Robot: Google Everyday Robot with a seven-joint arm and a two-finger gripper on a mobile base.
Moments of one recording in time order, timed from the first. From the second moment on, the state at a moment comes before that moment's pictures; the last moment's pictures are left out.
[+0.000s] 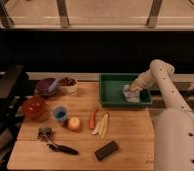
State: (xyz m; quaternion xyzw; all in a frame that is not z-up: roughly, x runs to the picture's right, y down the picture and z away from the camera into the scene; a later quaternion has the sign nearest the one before) arm 0.286 -0.007 0.976 -0.21 -0.16 0.13 0.95
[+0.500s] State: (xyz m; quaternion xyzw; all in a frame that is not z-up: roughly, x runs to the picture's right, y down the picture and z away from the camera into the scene) arm 0.228 -0.004 0.984 -0.22 -0.21 0.11 0.95
